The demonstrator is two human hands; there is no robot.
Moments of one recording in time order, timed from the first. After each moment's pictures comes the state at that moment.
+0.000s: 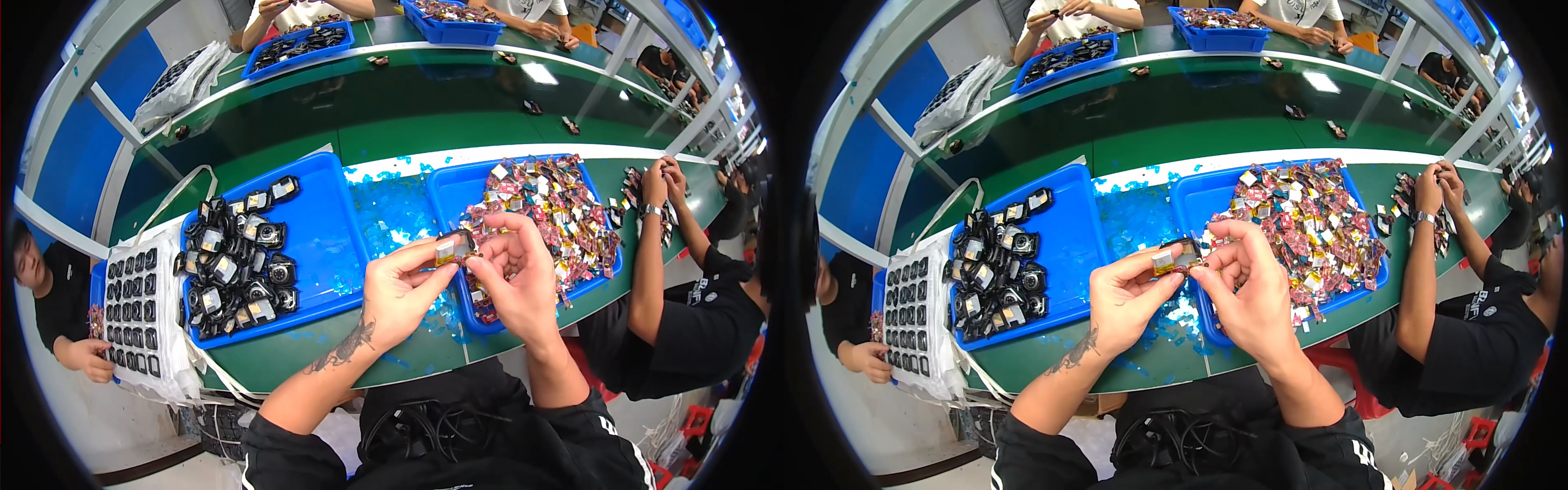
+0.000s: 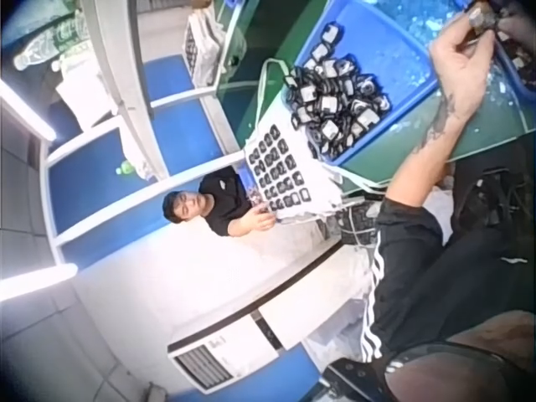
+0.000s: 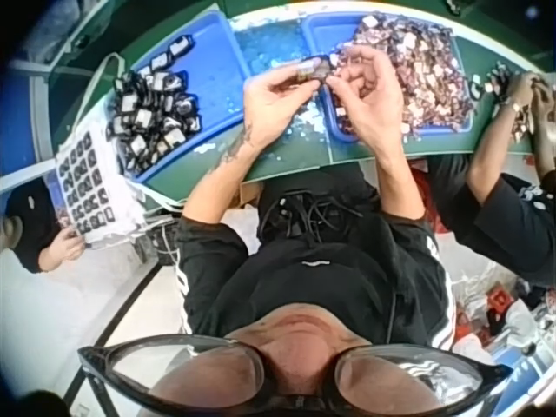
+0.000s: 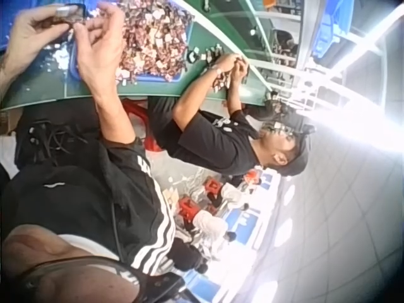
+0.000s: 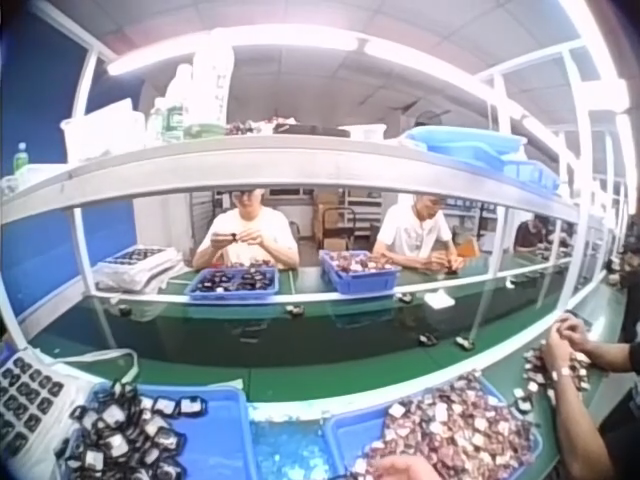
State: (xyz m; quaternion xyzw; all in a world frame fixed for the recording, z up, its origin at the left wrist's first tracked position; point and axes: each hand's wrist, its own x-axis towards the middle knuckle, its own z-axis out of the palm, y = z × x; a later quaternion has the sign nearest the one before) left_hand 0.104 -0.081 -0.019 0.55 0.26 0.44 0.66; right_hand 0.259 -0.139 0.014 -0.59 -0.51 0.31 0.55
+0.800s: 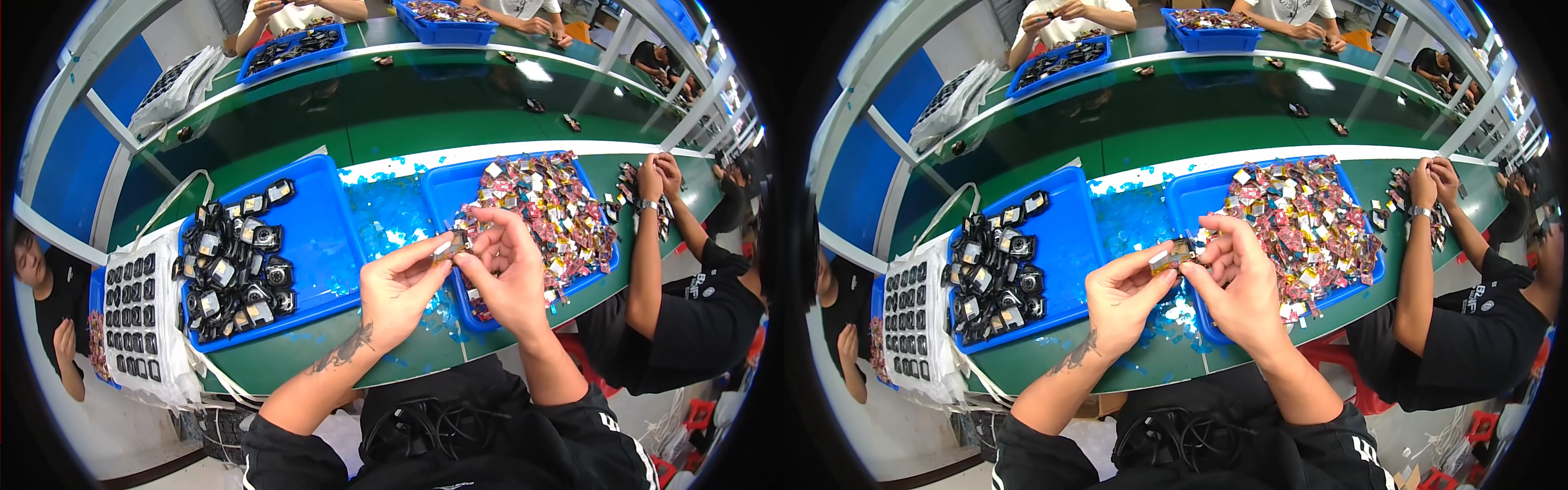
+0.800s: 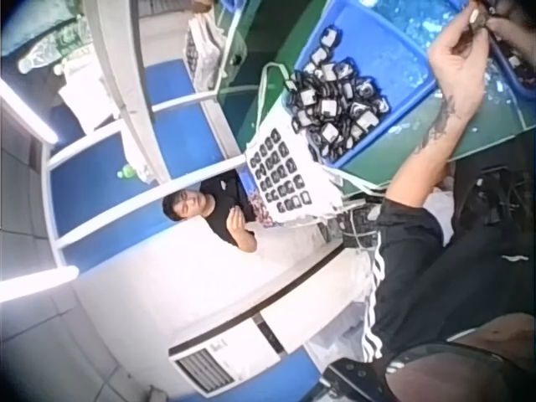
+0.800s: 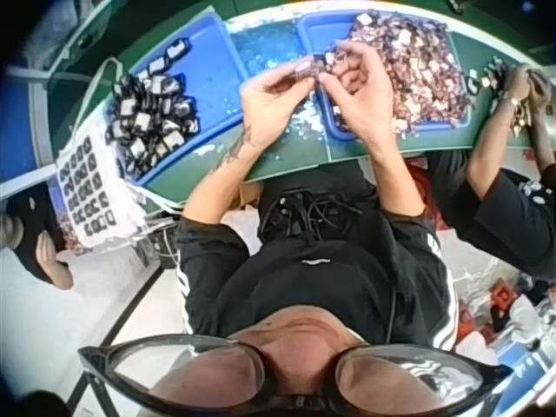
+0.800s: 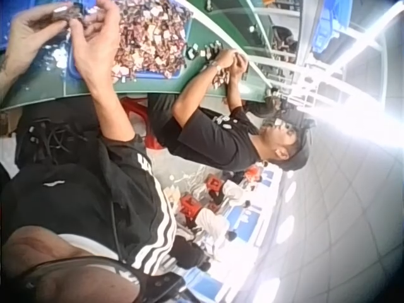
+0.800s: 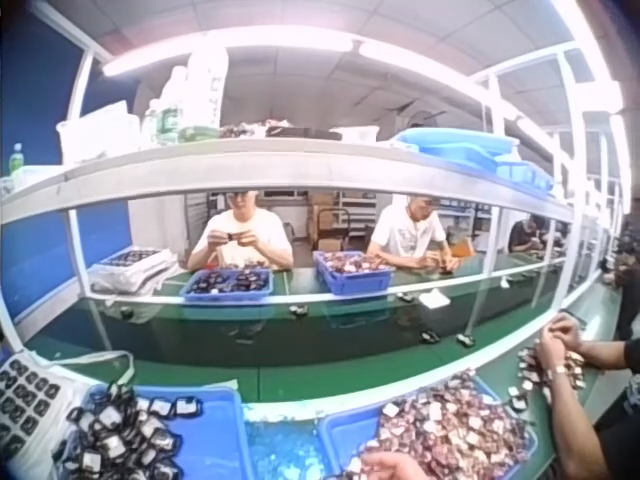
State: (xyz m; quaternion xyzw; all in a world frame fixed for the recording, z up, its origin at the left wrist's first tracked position) left_hand 0.108 -0.086 -0.022 0.52 0.24 0.47 0.67; right_hand 0.260 -0.134 0.000 -0.58 -0.51 0.29 0.56
